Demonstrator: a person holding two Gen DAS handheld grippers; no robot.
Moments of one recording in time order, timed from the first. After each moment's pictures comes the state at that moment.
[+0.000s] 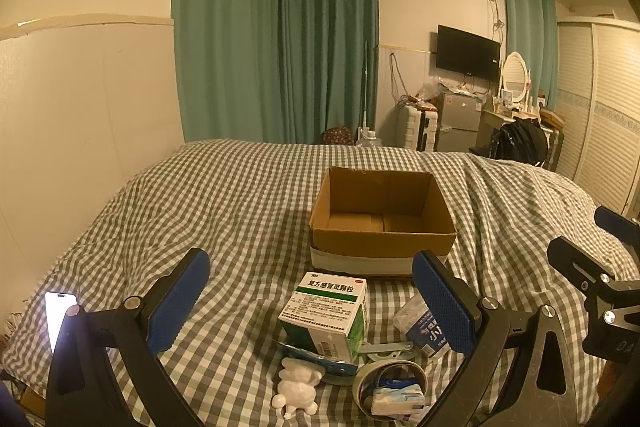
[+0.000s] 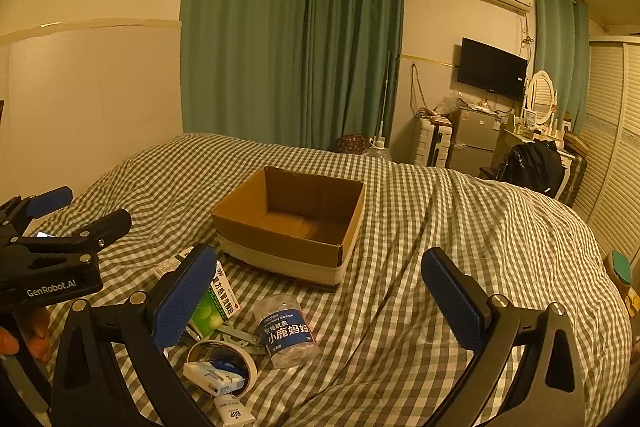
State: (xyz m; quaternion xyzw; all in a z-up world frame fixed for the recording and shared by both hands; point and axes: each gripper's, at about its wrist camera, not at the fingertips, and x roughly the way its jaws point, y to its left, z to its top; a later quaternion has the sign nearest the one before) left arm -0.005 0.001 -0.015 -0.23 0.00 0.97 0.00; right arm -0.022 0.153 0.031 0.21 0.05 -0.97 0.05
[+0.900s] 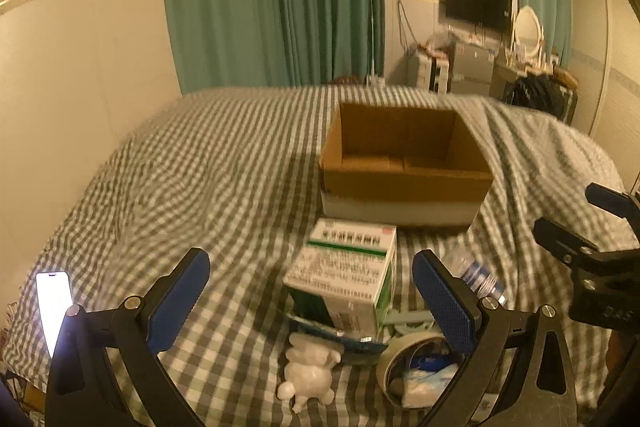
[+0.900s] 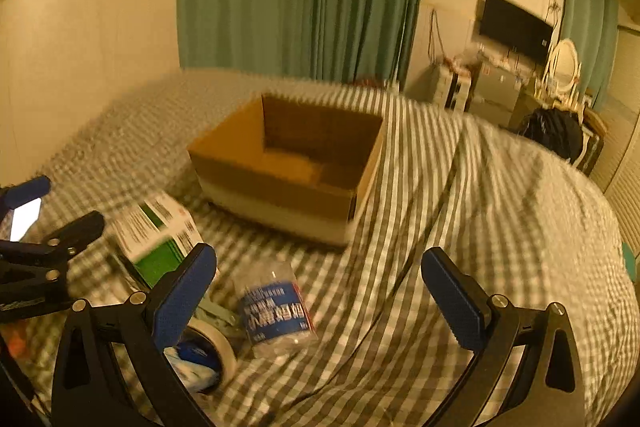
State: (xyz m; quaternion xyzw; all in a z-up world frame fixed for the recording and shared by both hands) left arm -0.048 0.004 -0.075 -0.33 0.03 0.94 -0.01; right arm -0.103 0.151 -0.044 0.33 0.07 -0.94 0.06
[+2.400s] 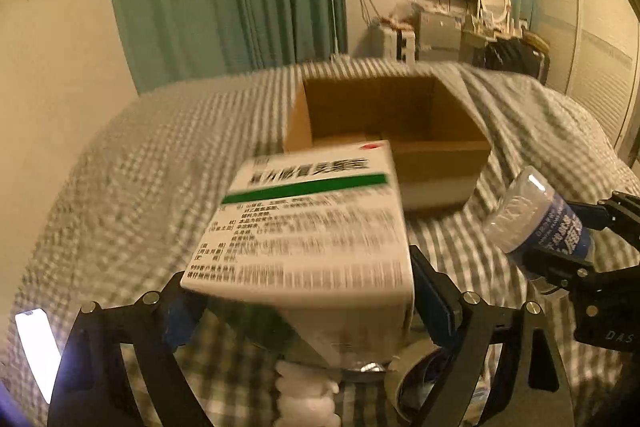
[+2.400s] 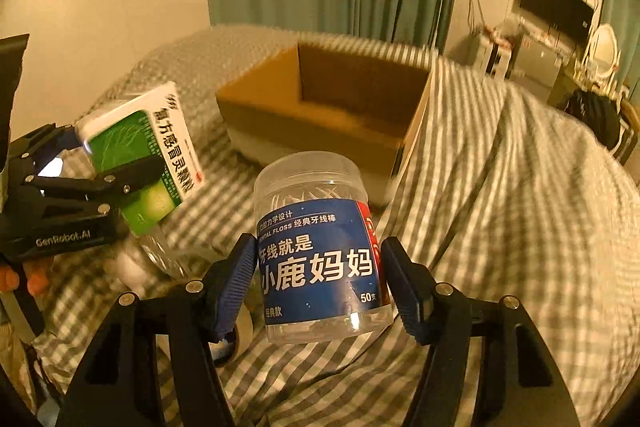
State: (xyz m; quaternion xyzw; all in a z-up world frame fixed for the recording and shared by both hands) left arm -0.088 0.000 -0.086 -0.34 0.07 0.94 0.05; right arm -0.102 0.149 -0.048 0.38 0.07 -0.91 0.13
